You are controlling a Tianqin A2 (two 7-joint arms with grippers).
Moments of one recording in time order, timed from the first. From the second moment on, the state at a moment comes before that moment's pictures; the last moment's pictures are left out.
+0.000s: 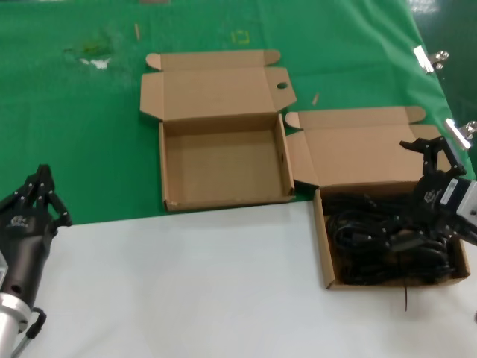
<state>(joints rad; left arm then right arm) 0.00 -0.30 1.60 -1.60 -1.80 0.00 0.00 0.20 0.96 -1.89 1.61 1.61 -0.40 0.09</state>
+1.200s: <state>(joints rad) 0.00 -0.30 1.60 -1.60 -1.80 0.00 0.00 0.39 0.99 -1.95 1.45 1.43 -0.84 -0.16</state>
